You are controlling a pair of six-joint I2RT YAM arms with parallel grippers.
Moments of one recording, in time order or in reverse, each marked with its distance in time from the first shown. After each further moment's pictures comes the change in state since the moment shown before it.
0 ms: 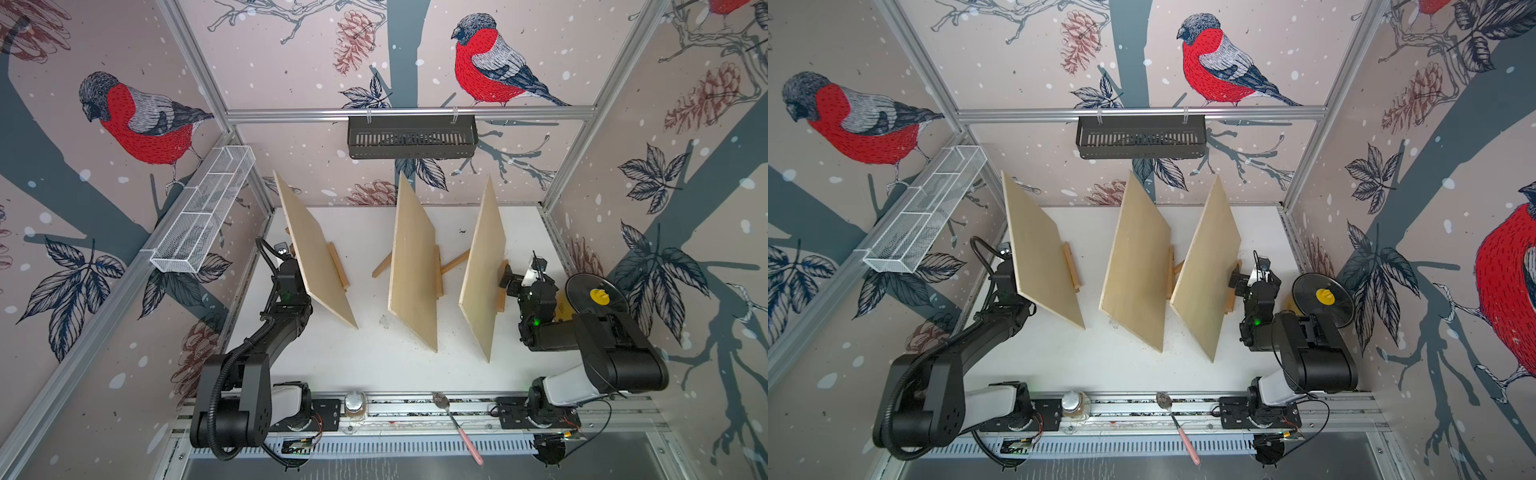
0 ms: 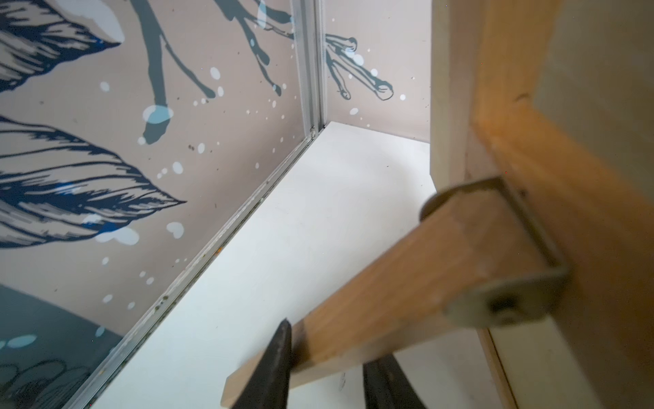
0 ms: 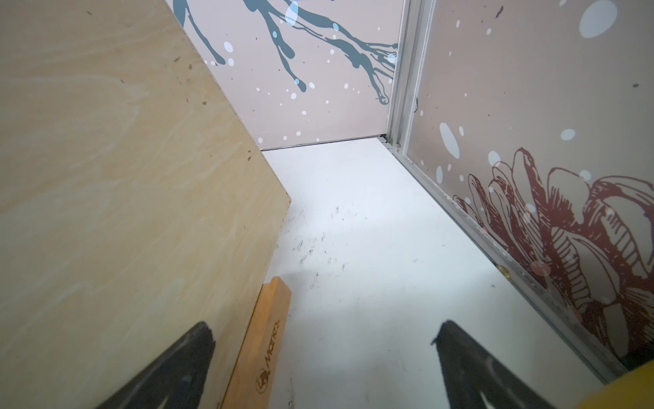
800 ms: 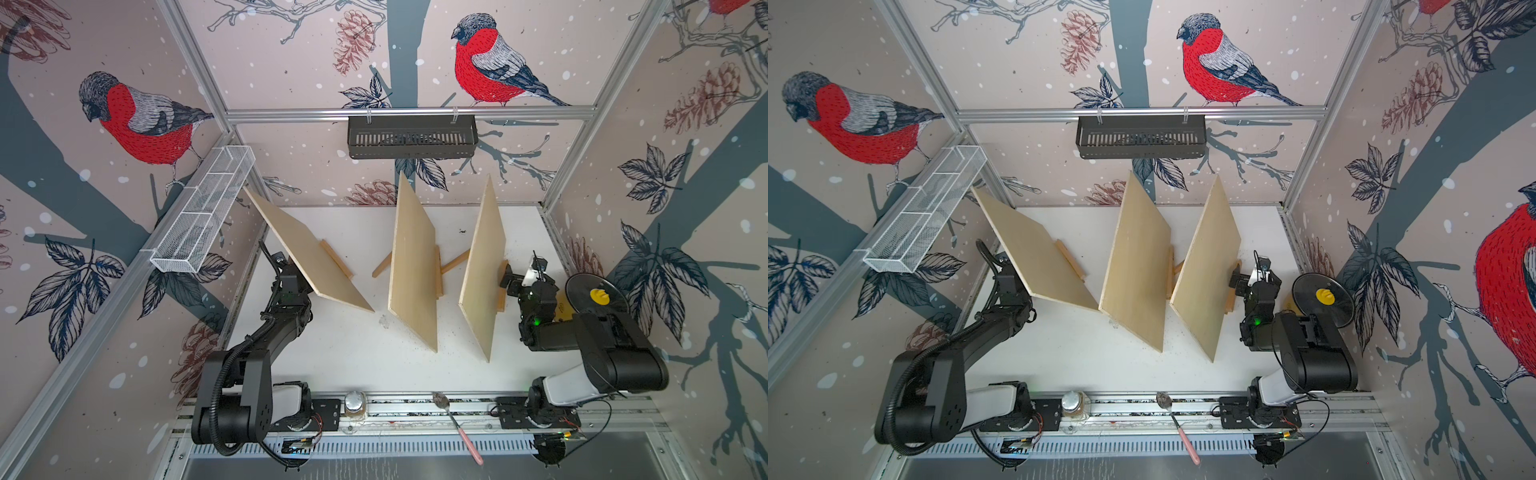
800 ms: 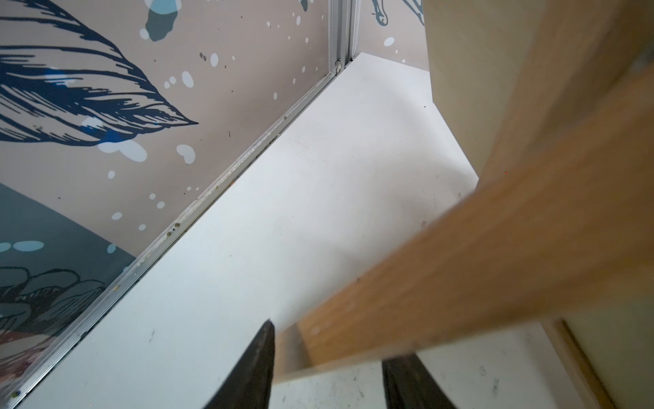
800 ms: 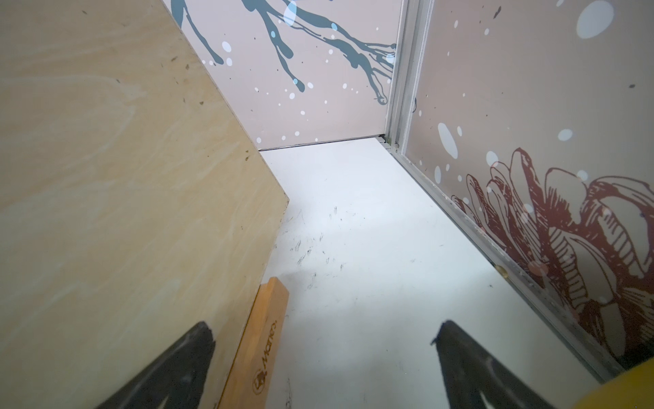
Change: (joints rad) left arm 0.013 0.019 0.008 -0.174 -0.010 -0.134; right arm -0.005 0.000 0.000 0.000 -0.001 0.000
